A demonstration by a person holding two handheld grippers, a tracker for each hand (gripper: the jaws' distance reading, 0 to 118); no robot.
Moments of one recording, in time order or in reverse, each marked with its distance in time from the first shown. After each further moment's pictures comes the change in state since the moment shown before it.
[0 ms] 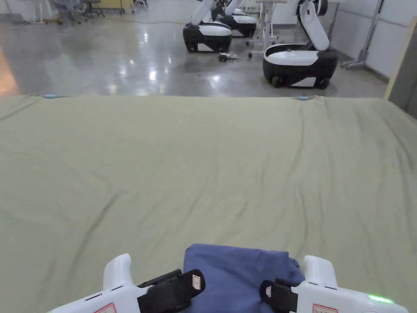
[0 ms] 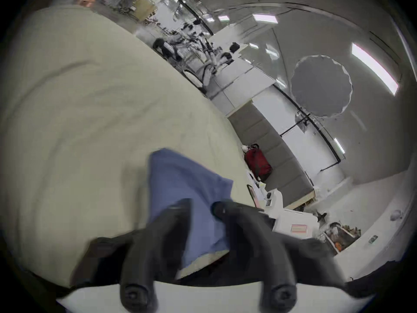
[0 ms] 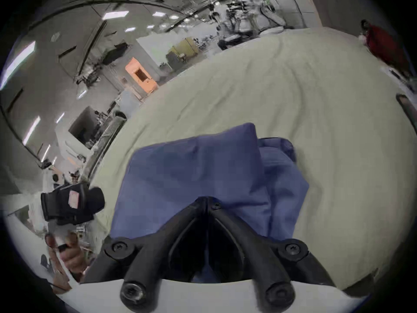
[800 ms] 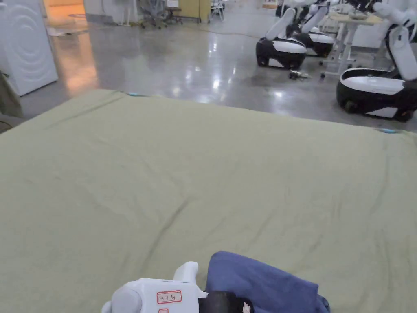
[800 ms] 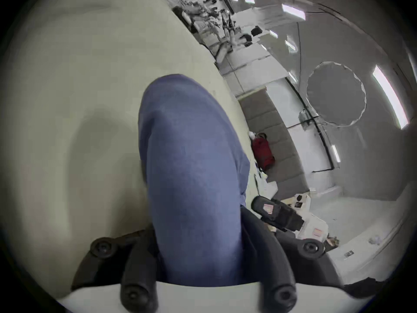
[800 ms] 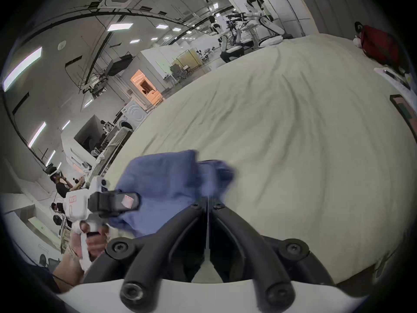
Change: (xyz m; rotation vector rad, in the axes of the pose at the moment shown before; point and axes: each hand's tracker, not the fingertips) left arm -0.073 0.041 -0.004 -0.147 0.005 0.133; right arm -0.016 -0.004 0.026 0.075 0.041 0.013
